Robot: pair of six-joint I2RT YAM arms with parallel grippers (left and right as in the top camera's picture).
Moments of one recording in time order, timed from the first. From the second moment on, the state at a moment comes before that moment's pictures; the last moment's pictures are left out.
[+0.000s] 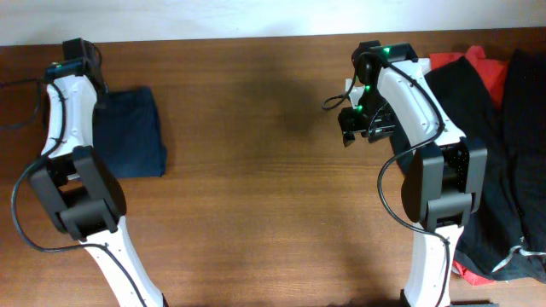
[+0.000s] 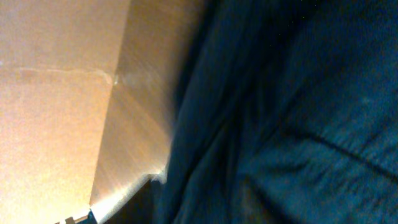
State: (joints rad) left arm 0.26 2.32 2.06 -1.08 -0.78 -0.05; right arm 0.14 2.22 1.97 -1.46 -0.08 -0.03
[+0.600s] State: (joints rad) left arm -0.03 2.34 2.20 -1.24 0.15 -0.12; right arm 0.14 2.22 1.97 -1.47 -0.08 -0.02
